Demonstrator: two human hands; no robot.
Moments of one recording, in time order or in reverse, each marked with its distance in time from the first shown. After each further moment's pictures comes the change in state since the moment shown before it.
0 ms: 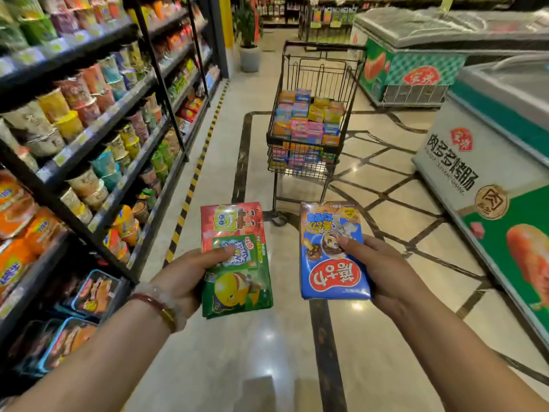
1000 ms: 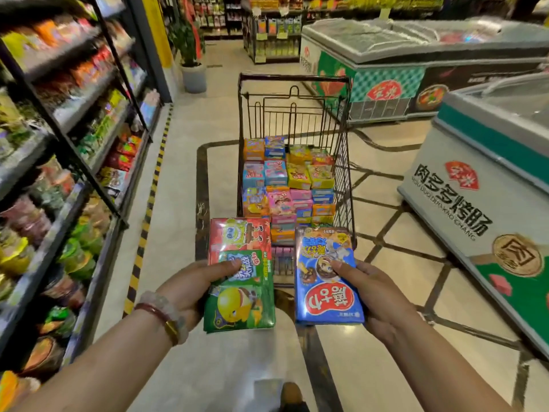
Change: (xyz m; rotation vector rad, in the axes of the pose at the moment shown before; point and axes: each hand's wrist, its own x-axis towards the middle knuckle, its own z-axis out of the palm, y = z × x) left_hand 0.489 0.296 0.069 0.138 -0.195 -0.083; right_hand 0.479 -0.180 0.073 0.152 0.198 0.077
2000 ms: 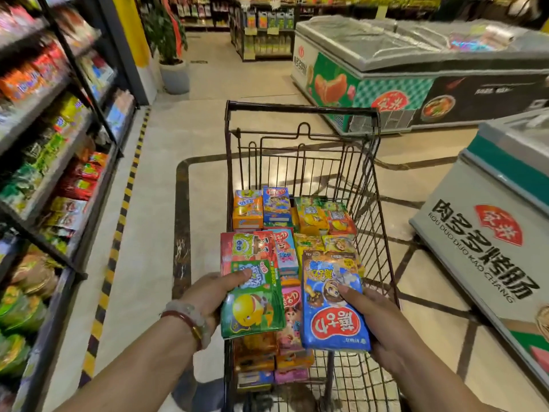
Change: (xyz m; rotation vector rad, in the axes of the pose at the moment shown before) left_hand 0.358 0.193 -0.005 -0.004 0.019 -0.110; right_hand 0.324 -0.152 0.075 0.019 0.034 0.087
